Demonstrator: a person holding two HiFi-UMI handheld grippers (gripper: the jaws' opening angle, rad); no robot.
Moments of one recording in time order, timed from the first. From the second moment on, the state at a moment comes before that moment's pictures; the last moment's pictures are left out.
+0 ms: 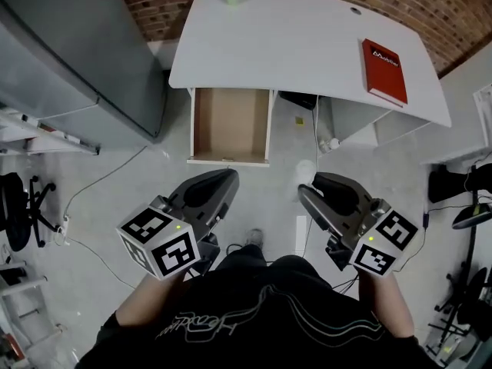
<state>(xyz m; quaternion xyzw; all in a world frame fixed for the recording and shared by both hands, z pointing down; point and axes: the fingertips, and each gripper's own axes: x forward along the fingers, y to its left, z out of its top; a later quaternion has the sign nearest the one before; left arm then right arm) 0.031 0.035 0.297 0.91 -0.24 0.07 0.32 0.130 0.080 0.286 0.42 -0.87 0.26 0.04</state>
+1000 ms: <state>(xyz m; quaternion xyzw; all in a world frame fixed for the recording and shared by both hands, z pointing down) -0.017 -0.107 0.387 0.85 -0.36 0.08 0.38 0.079 -0.128 0.407 0.31 -0.89 0.27 0.18</state>
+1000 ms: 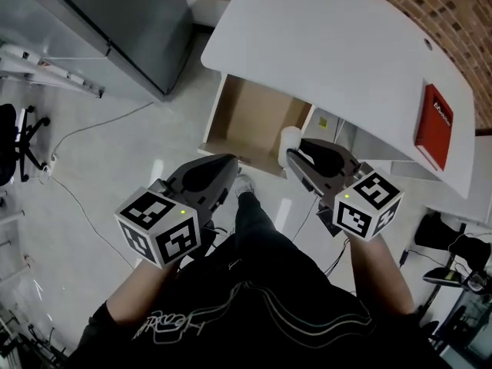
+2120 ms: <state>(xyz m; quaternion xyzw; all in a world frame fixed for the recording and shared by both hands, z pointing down) -0.057 -0.156 0.533 0.75 -0.44 0.10 0.48 0.011 -0.191 0.686 0.13 -0.87 0.25 0.41</state>
